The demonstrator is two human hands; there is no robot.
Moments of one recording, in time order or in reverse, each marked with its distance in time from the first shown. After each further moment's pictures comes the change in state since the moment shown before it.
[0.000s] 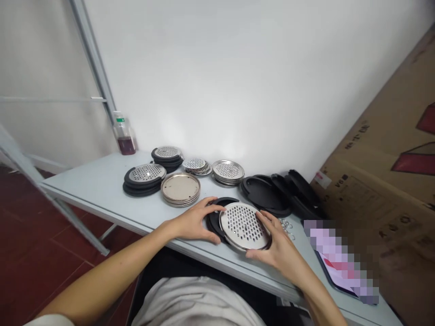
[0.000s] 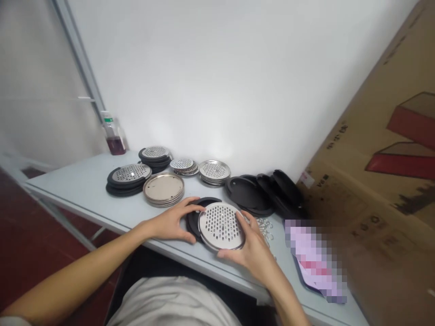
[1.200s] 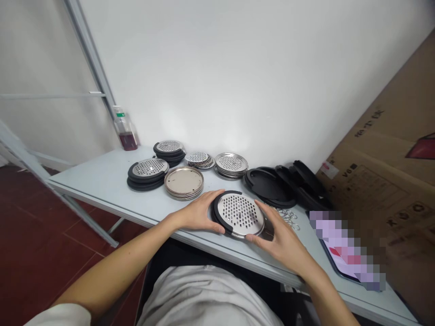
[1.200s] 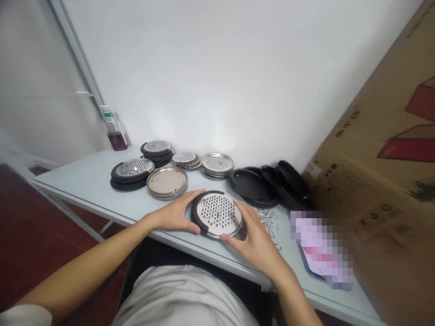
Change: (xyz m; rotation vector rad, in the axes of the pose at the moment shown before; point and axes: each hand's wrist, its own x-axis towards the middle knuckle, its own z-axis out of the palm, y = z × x) left_hand 0.003 -0.004 -0.002 -0.018 0.024 0.039; right_hand -0.005 -0.020 -0.003 -0.043 -0.036 -0.197
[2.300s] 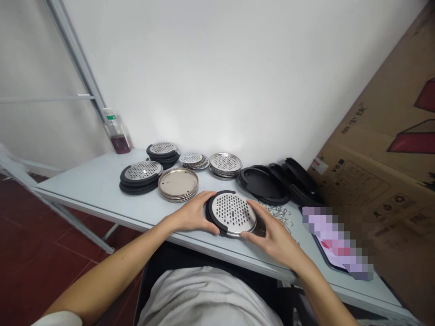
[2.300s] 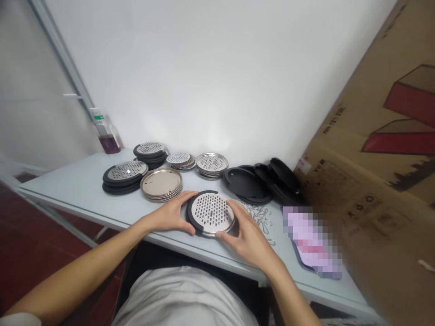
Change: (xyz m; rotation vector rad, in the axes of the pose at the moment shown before) left_hand 0.005 -0.001 0.005 -0.077 0.102 0.019; right_hand 0.003 0.005 0.002 0.034 -0.028 0.023
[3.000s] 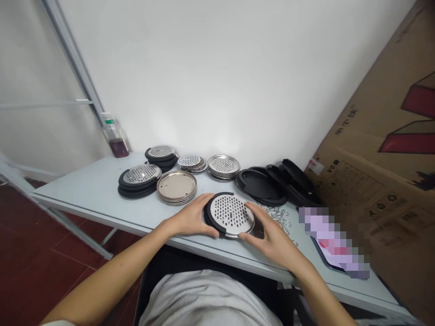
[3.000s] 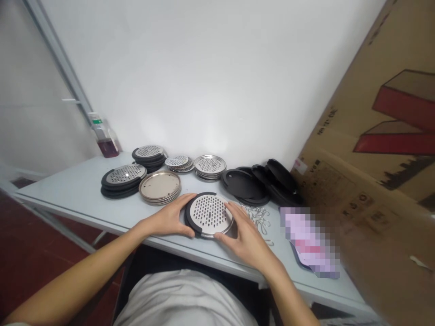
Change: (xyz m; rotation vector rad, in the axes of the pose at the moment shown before) left_hand -0.002 -0.001 0.000 0.096 -0.061 0.021; right_hand -0.001 -0.001 0.002 -0.023 0.016 0.010
